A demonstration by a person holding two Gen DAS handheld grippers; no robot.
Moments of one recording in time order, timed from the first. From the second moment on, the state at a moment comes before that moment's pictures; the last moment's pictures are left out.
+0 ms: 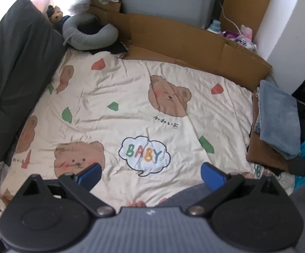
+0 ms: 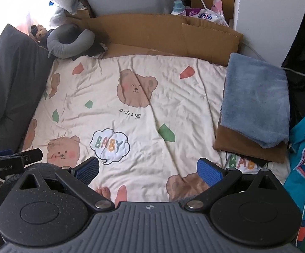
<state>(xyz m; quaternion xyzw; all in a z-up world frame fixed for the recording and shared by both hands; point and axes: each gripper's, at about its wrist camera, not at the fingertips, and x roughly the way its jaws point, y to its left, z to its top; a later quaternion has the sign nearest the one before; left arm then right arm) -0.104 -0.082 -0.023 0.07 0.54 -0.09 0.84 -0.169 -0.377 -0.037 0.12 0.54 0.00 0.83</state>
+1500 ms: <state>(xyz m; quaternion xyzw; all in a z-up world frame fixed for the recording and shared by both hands) -0.099 -0.083 -0.023 0.08 0.53 -0.11 0.84 -0.168 -0.378 -0.038 0.14 0.53 -0.01 0.84</state>
